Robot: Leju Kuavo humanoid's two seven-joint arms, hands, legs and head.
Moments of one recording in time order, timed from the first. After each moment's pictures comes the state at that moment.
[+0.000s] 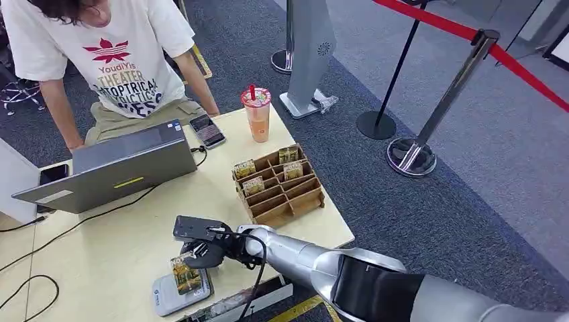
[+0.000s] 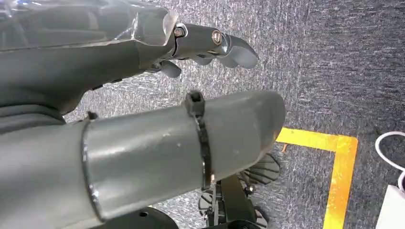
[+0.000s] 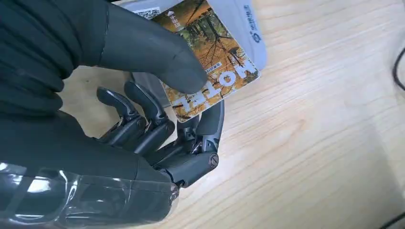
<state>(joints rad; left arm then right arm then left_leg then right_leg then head) -0.10 -0.11 1.21 -0.19 -1.03 0.06 -0.06 -0.66 0.07 0.86 -0.54 -0.23 0.31 -0.15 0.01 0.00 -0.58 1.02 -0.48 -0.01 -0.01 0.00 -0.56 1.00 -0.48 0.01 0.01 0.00</state>
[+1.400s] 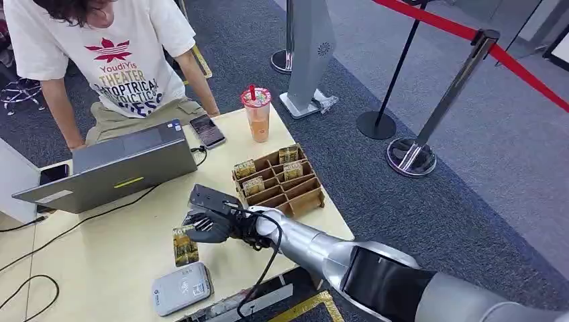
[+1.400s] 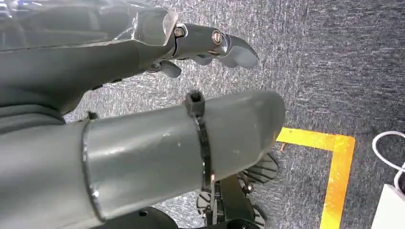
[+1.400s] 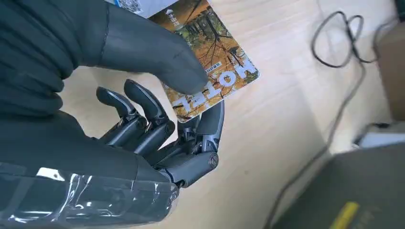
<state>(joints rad) -0.09 -0.11 1.21 -0.19 -1.02 0.05 -0.08 -0.65 -0.01 0.73 -0.70 -0.31 0.33 -0.21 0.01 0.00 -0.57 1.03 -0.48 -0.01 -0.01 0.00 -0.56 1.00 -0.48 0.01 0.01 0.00</state>
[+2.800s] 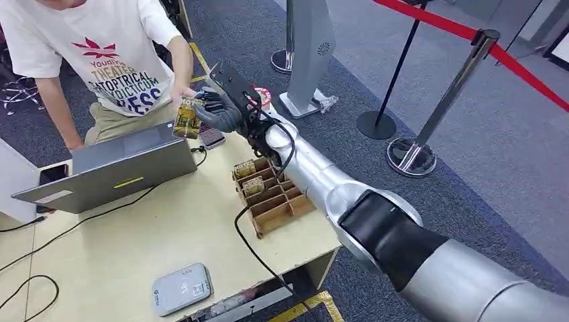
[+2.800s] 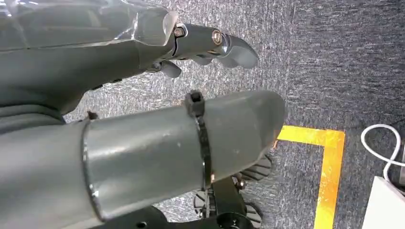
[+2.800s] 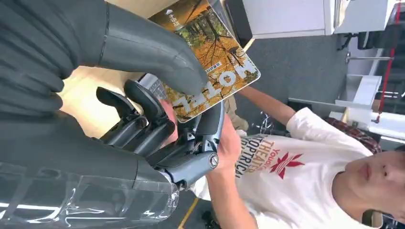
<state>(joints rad) -0.13 -0.11 1.21 -0.19 -1.06 0.05 -0.06 -0.94 -0.05 0.44 -0.71 -0.23 0.19 -0.18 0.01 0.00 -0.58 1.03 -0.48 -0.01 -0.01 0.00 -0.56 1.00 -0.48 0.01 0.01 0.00</state>
